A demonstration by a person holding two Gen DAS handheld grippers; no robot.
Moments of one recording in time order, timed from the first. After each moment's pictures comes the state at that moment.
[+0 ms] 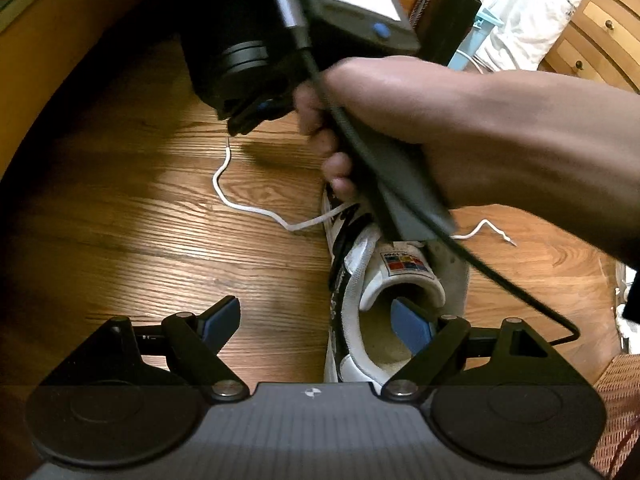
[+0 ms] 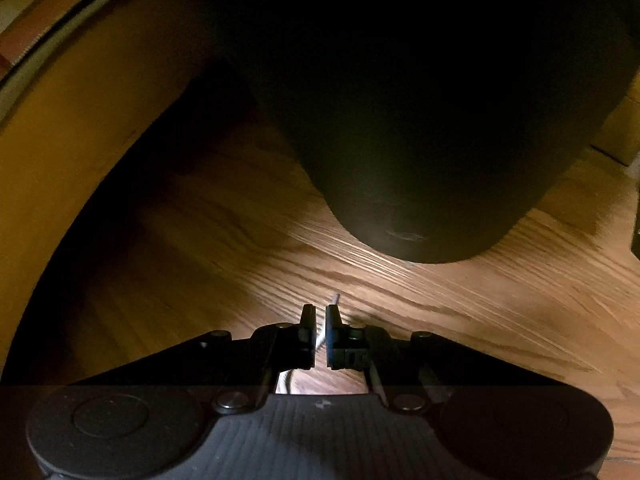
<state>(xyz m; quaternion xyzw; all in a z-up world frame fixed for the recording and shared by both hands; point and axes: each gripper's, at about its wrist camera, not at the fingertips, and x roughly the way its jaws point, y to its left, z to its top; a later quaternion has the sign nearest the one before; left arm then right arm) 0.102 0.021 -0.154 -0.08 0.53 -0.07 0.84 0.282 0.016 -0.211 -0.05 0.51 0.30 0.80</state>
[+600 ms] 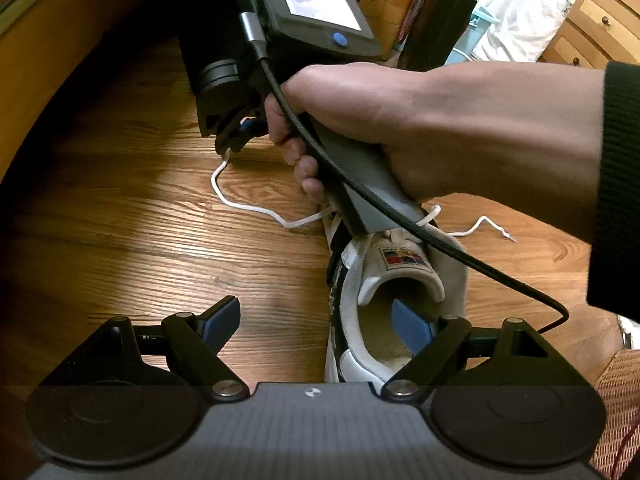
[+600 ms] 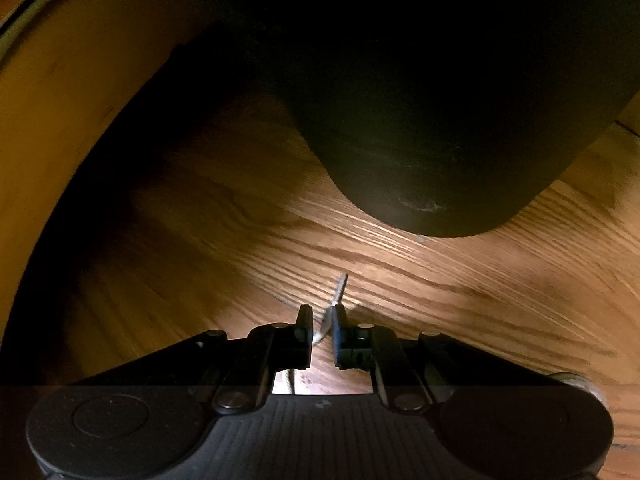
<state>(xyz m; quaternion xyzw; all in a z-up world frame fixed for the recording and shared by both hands) 0.099 0.022 -0.152 -0.08 0.52 -0.08 0.85 0.290 0.033 -0.235 -0.05 0.55 0.29 0.78</state>
